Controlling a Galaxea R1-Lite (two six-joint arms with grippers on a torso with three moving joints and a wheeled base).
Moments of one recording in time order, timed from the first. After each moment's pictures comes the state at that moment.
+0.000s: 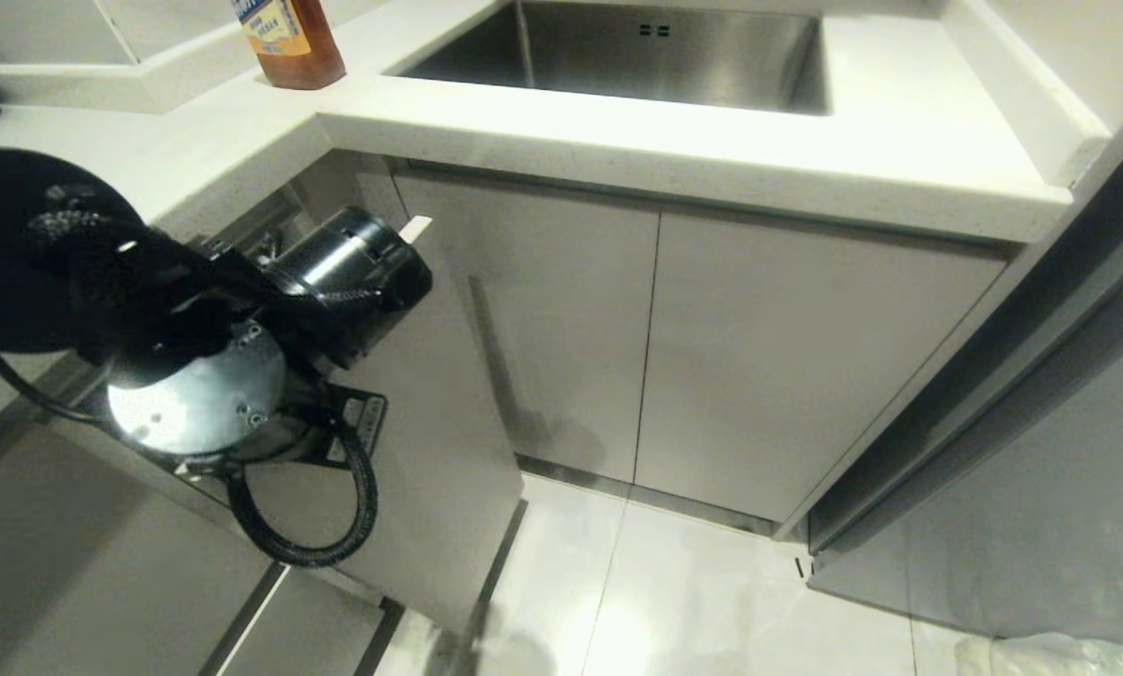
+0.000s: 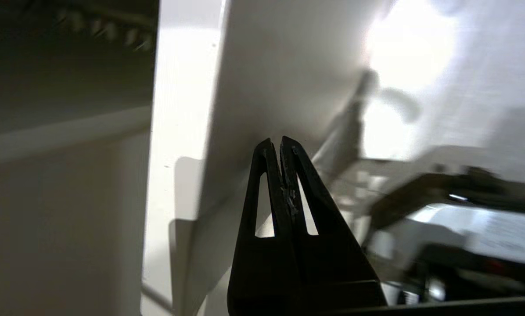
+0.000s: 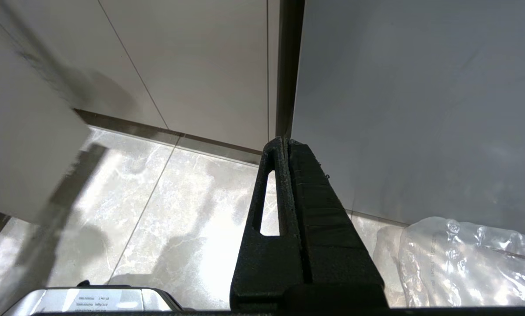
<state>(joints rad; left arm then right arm) -0.64 1.65 -1.44 0.92 0.82 -0.40 0.00 0.00 0.00 0.00 0.00 0.01</state>
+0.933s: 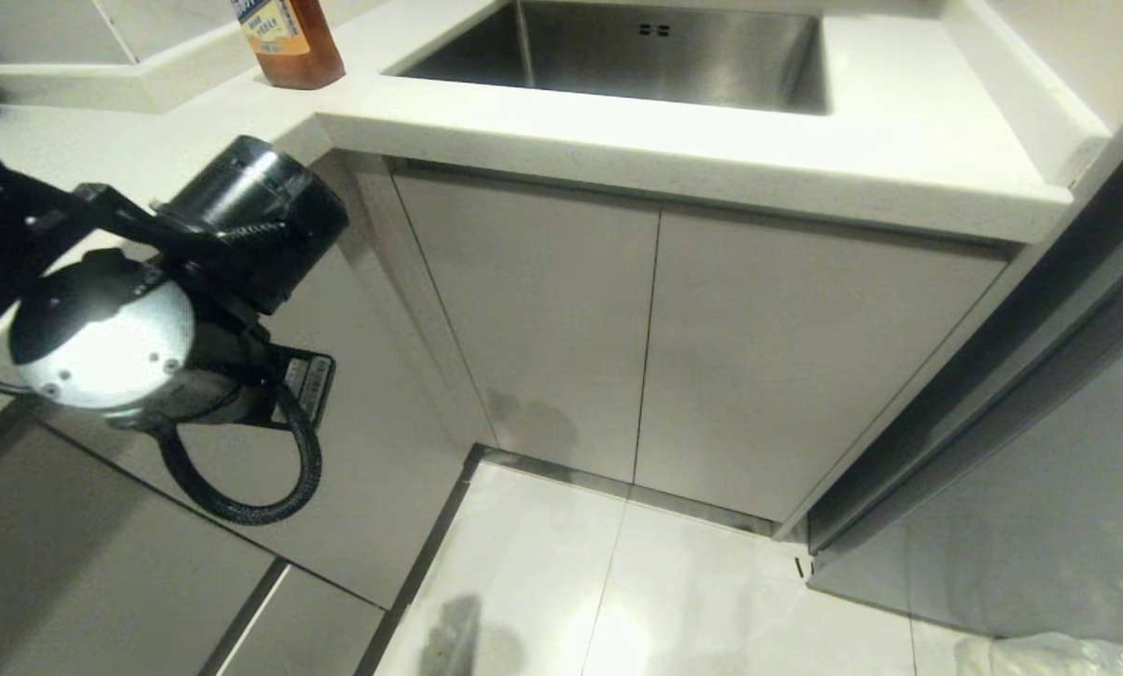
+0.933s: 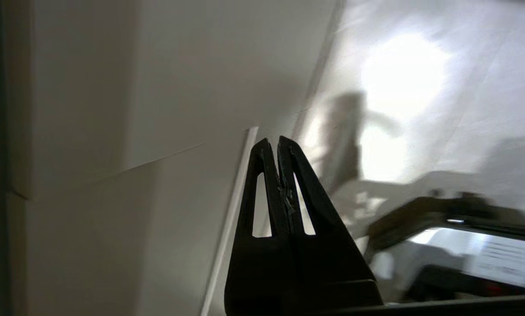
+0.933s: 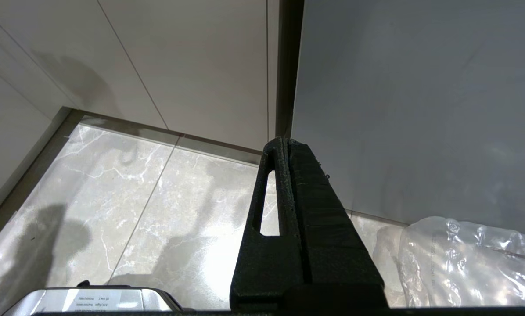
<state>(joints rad) -0.58 1.57 -1.46 0.87 0.81 -0.31 0.00 0.00 0.00 0.00 0.00 0.01</state>
